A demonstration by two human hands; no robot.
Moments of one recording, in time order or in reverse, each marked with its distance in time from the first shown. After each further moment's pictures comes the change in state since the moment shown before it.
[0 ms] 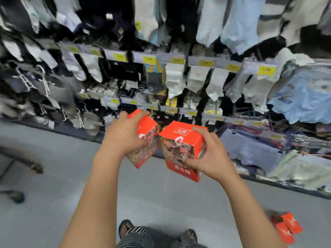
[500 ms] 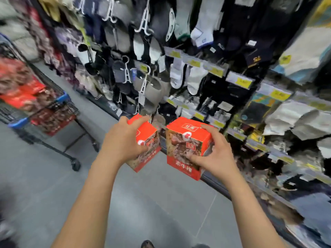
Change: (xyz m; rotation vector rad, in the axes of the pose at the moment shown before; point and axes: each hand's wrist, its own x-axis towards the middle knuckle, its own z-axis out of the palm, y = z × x) left_hand -0.077 -0.319 -0.084 -0.046 0.185 -0.355; right_hand 0.094 -0.226 0.241 0.134 -0.193 -0.264
